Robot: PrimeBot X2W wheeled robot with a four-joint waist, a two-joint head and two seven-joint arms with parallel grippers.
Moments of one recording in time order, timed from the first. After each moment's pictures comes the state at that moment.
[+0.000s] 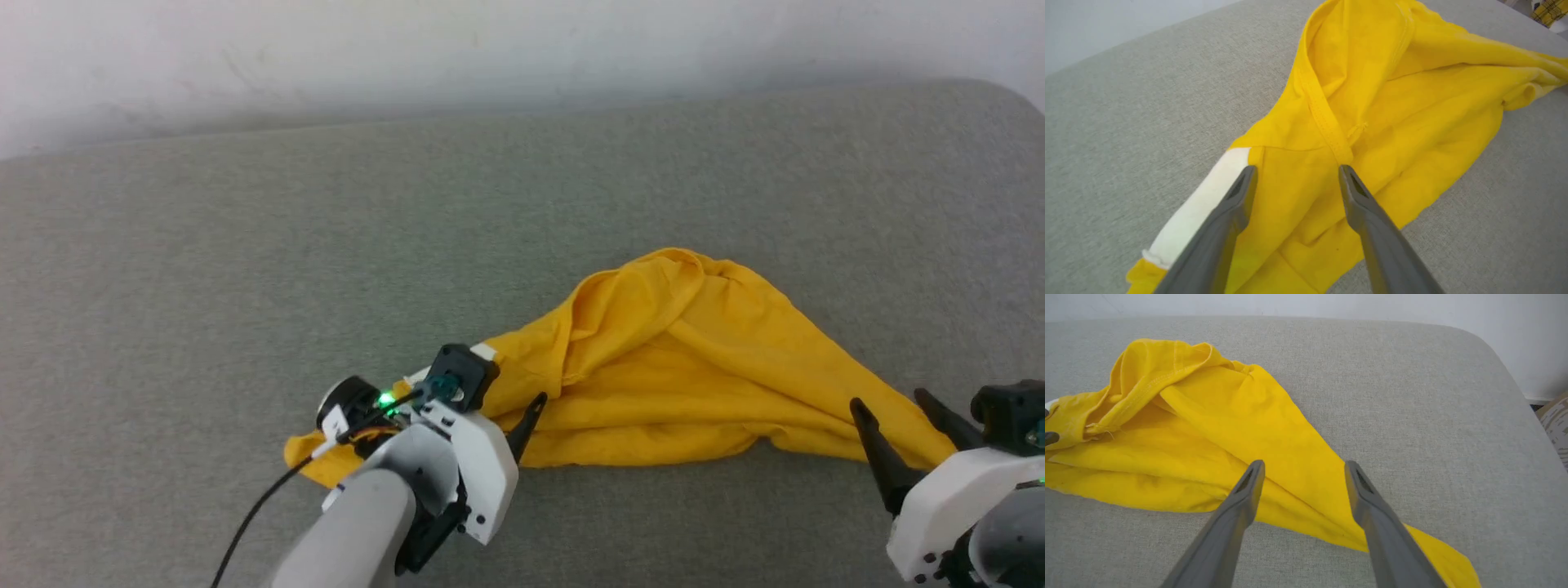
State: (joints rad) left arm -0.35 0.19 -0.53 0.29 -0.25 -0.12 0.24; right arm 0.09 -0.20 -0.08 -0.22 0.25 0.13 0.45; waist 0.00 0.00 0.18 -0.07
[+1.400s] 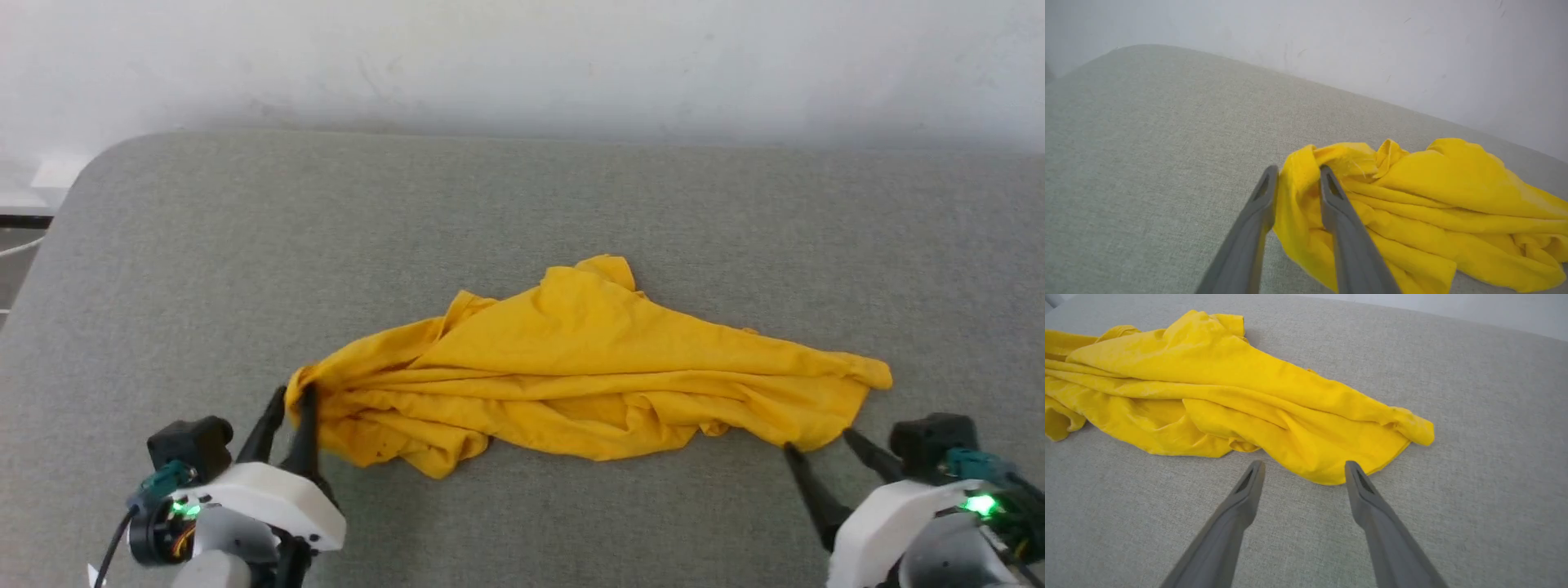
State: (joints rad) left arm -0.09 0.28 -0.19 0.23 -0.57 0.08 -0.08; right arm 0.10 -0.18 0.03 -0.12 0.23 0.13 0.40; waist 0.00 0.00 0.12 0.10
